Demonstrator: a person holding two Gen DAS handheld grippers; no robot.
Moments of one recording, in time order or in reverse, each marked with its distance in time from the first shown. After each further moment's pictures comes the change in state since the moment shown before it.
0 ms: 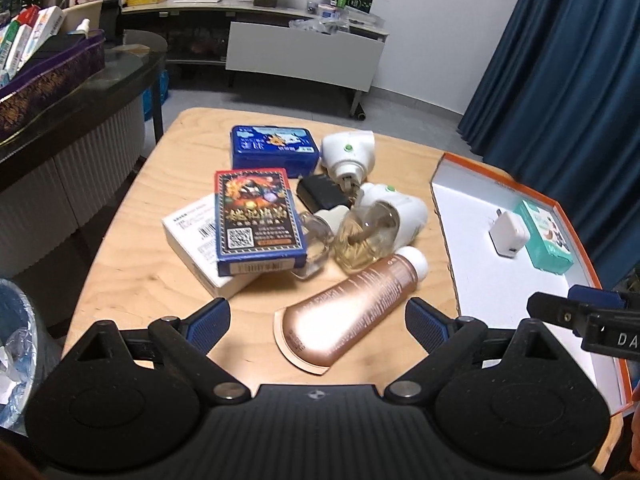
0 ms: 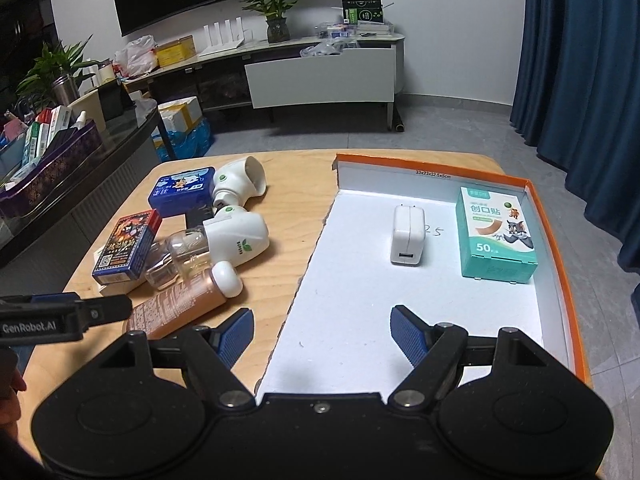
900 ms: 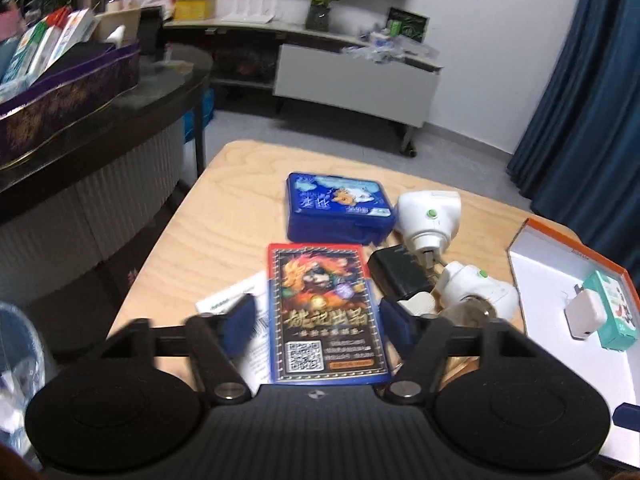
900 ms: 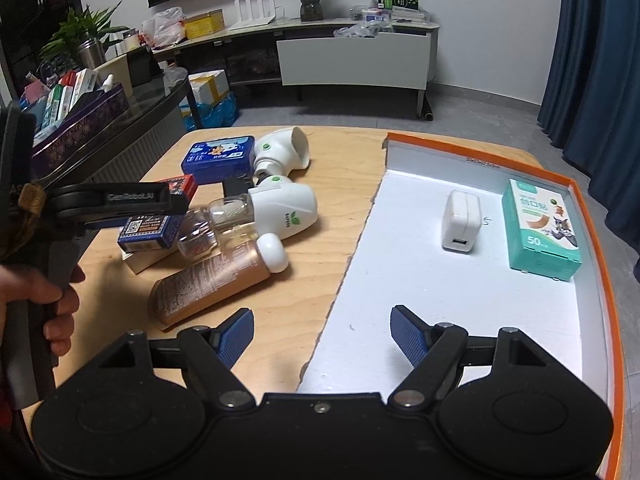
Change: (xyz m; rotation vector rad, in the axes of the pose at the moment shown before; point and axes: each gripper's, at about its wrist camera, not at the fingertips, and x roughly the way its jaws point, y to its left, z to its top) left arm 0.043 0.030 0.044 -0.073 -0.098 0.114; right arm 0.014 0.037 -0.006 -0.078 0.059 0.041
